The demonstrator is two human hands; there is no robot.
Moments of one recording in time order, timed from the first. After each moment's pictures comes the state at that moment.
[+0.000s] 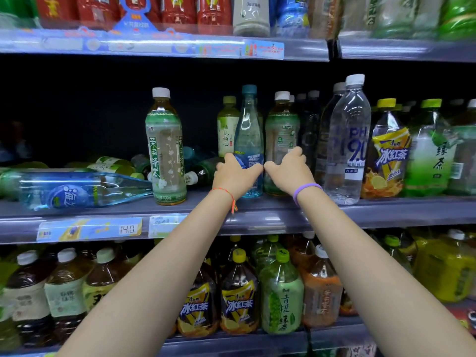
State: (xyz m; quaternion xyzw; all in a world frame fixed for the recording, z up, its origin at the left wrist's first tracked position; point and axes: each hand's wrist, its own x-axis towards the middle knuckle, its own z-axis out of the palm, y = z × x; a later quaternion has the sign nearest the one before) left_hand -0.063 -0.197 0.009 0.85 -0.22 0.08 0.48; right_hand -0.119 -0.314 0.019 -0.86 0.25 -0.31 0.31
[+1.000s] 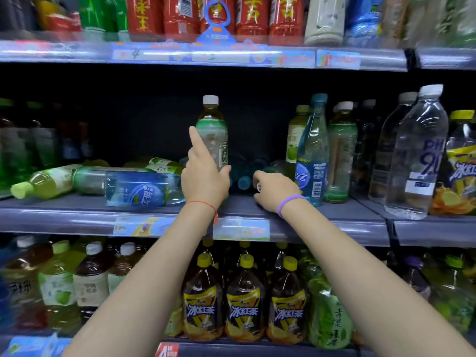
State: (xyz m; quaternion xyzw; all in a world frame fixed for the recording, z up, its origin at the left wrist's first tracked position) left_hand -0.017 -0.050 0.008 0.83 -0.15 0.38 0.39; right_hand -0.054 -0.199 0.002 -0.97 0.09 -0.23 0.03
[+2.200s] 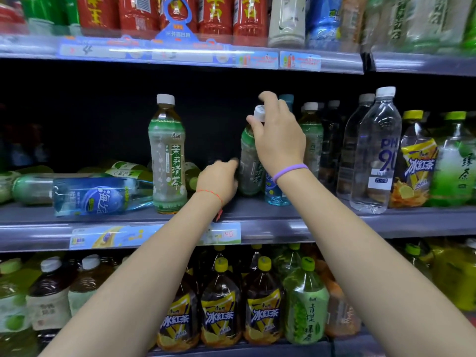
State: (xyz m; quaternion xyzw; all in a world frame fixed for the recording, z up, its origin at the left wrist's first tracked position) left_hand -0.008 -0.121 0.016 0.89 -0.32 0.28 0.13; right_hand -0.097 -0.216 0.078 -0.81 0.08 -0.58 0.06
